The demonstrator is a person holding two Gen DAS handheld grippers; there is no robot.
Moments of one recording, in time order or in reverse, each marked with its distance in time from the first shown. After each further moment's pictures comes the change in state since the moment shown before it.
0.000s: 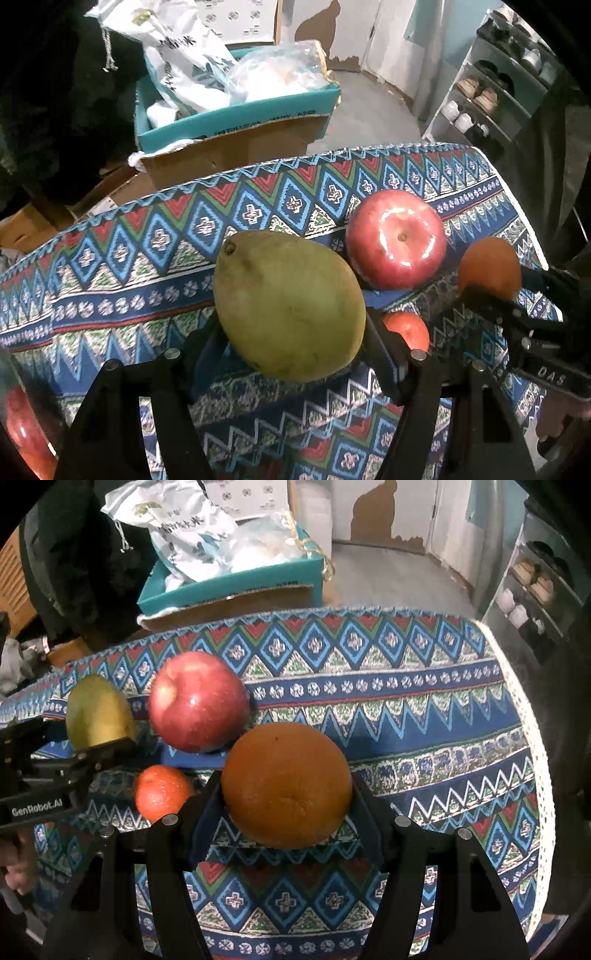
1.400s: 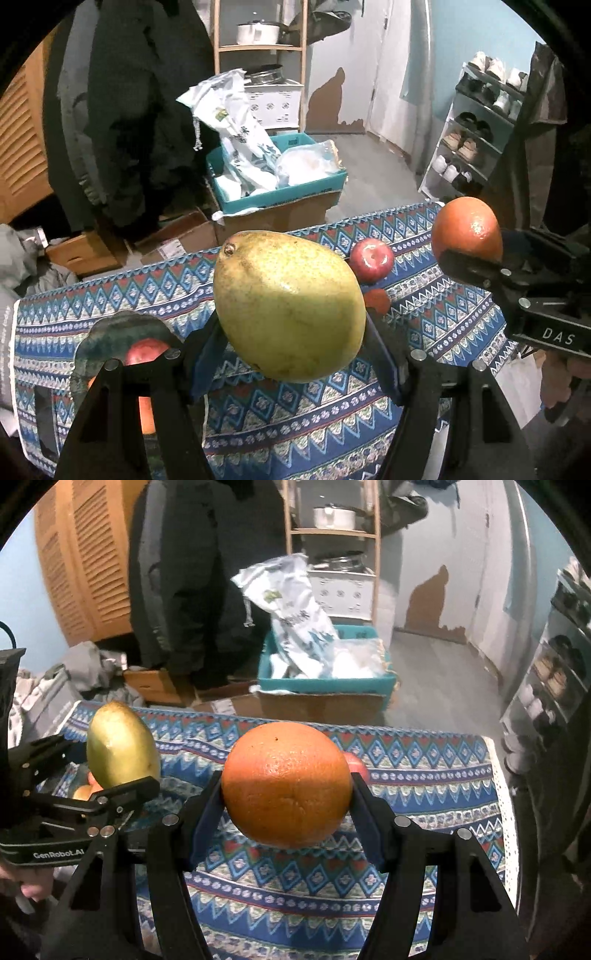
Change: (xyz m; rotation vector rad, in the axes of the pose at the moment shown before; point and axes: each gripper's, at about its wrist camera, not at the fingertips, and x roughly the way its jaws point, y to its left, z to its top) left arm -0.205 0.038 -0.062 -0.001 -0.236 0.060; right arm -0.165 0.115 0.005 -0.189 -0.258 0.129
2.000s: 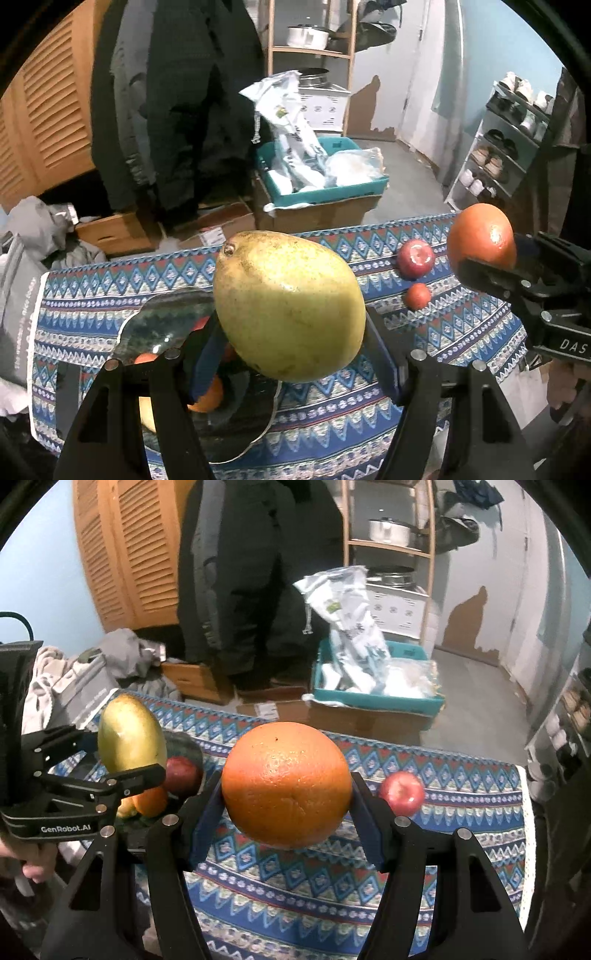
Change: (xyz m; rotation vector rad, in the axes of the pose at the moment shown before) left arm -0.033 0.072 -0.017 -0.080 -0.001 0.075; right arm 0.001 0.071 0.013 -0.093 -0.008 0.106
